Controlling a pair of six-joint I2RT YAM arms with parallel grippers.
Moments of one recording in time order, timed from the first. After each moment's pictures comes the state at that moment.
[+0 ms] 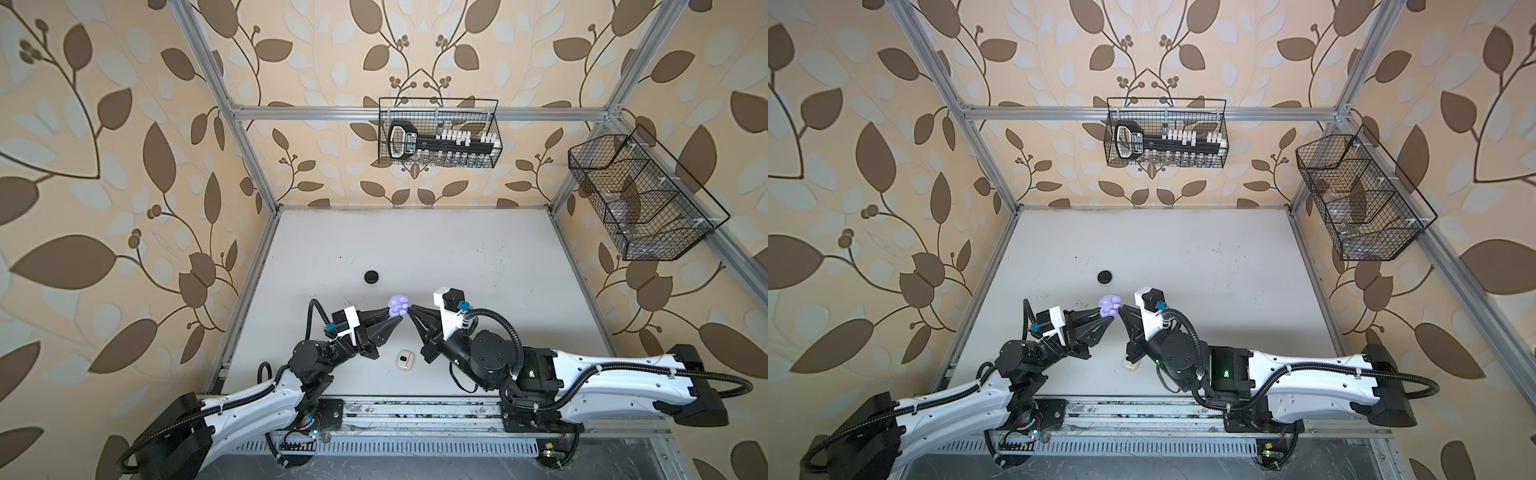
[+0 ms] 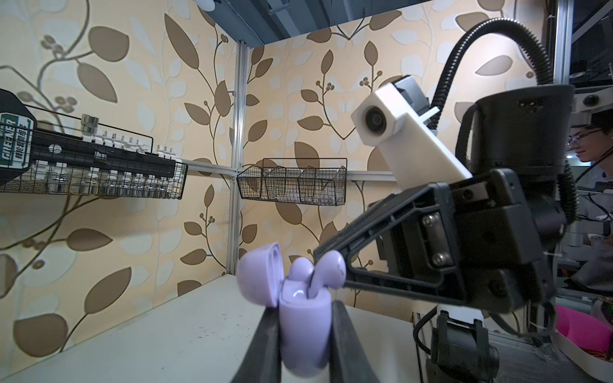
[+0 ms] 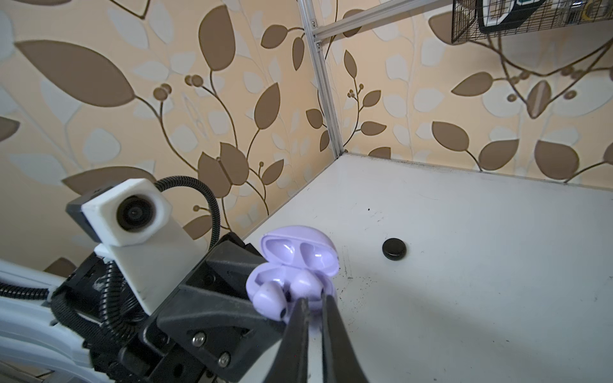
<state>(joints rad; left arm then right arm) -0.83 0.79 0.08 1.21 0.28 -0.19 1.42 1.06 0.82 0.12 0.69 0.35</state>
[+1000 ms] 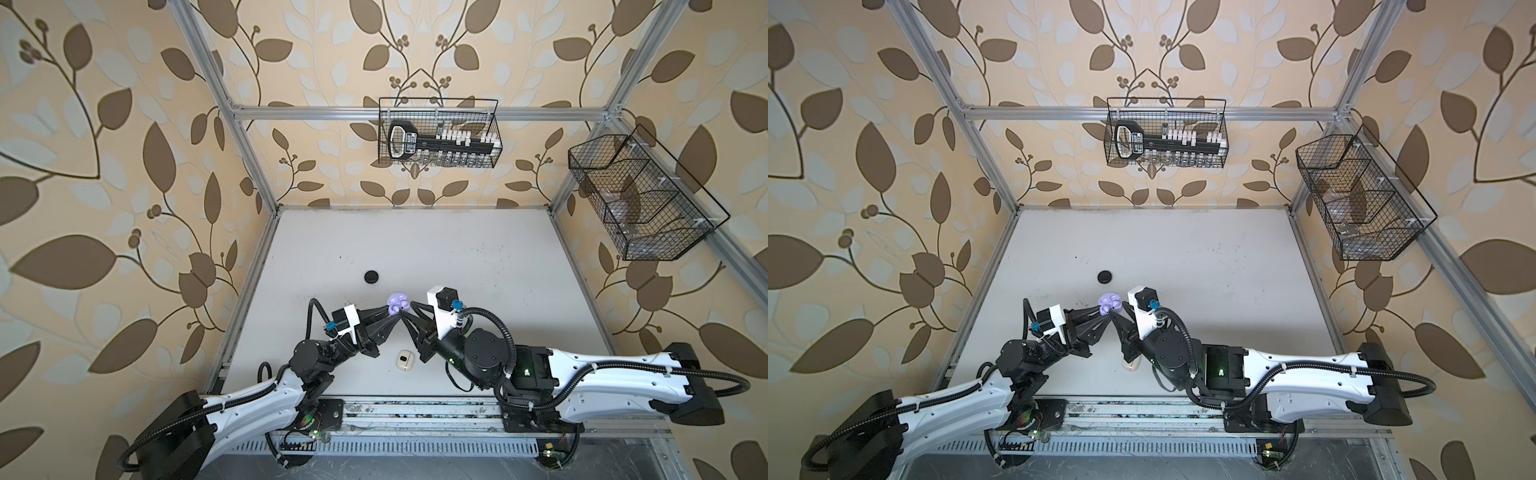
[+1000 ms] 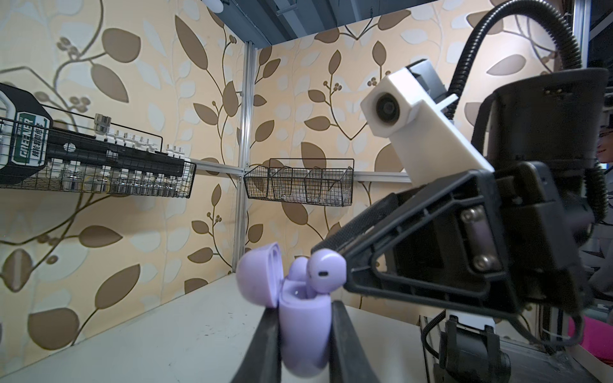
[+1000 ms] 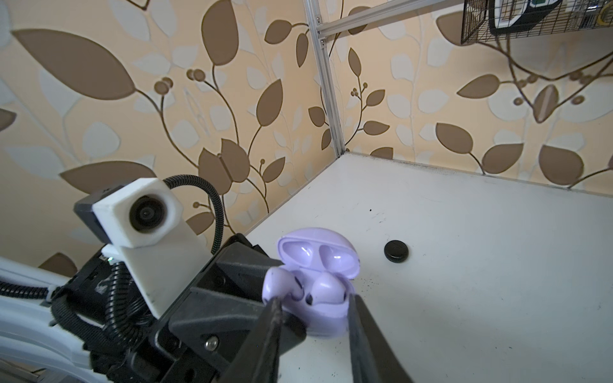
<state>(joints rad) -0.83 0.81 0.08 1.23 0.26 -0.19 1.42 1.10 0.86 0.11 0.68 0.34</state>
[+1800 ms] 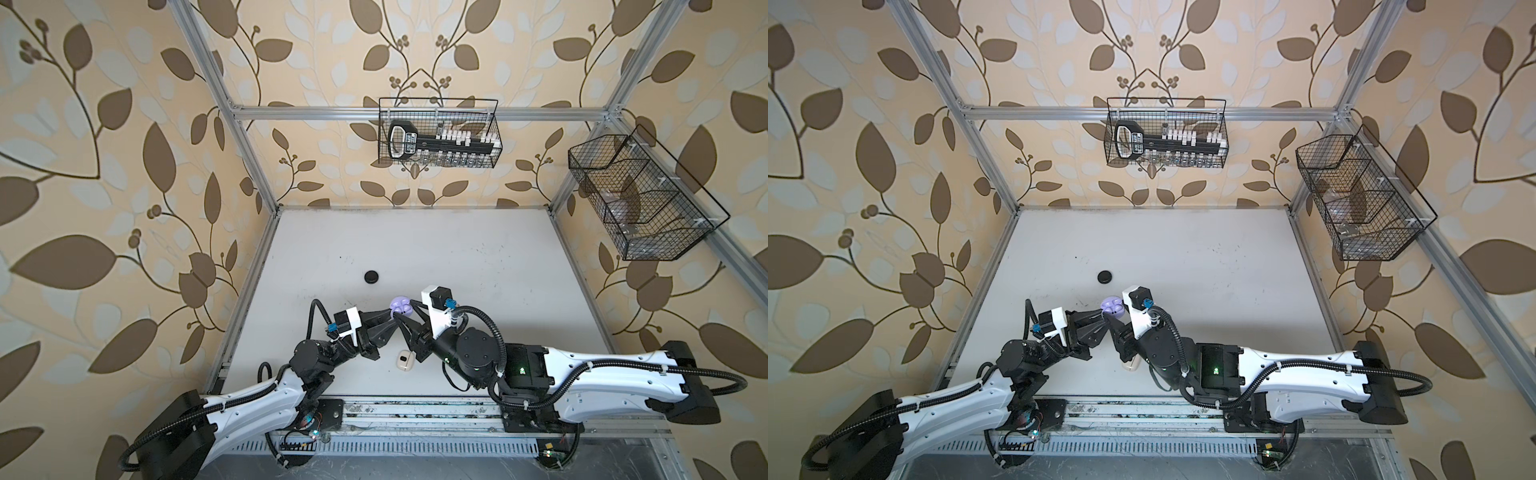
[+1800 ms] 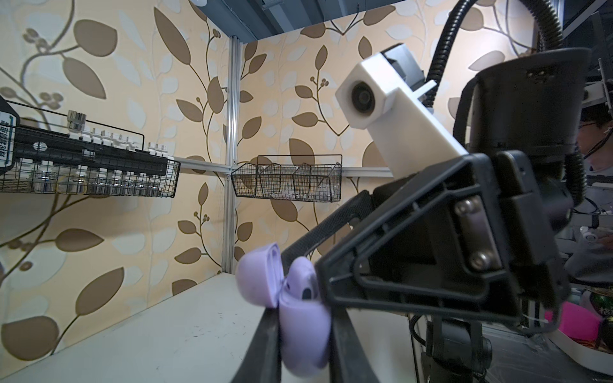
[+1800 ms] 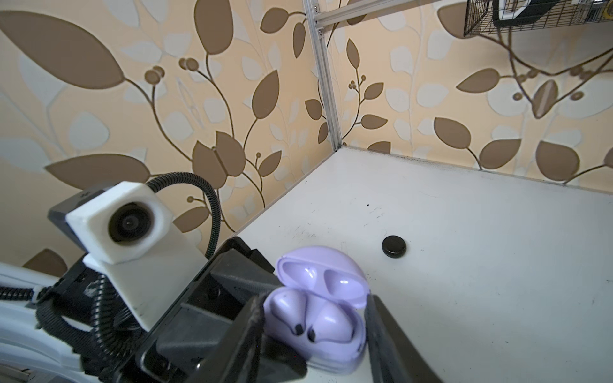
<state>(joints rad) -0.83 0.81 0.08 1.23 0.30 -0.19 1.42 1.13 0.90 0.06 0.70 0.35</state>
